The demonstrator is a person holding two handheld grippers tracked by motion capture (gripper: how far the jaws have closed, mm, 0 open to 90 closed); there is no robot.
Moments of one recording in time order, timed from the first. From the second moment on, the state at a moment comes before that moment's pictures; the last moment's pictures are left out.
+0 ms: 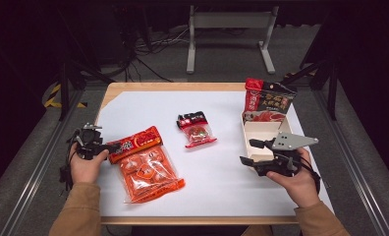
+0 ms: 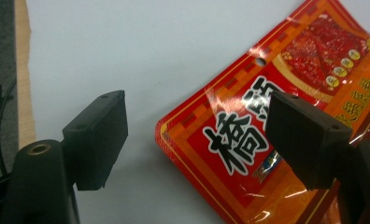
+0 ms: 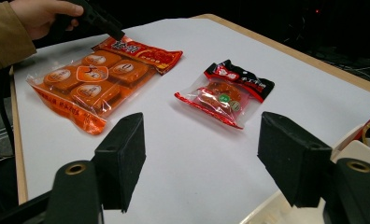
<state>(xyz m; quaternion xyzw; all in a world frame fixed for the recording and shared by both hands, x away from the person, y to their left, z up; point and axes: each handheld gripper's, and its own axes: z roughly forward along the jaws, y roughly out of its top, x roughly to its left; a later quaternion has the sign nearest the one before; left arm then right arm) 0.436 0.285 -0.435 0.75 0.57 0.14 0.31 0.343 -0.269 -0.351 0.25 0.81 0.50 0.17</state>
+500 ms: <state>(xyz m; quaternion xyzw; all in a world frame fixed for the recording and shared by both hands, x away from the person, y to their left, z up) 0.436 0.279 -0.438 0.76 0.56 0.12 0.31 0.344 -0.269 -0.353 0.26 0.81 0.50 0.17</state>
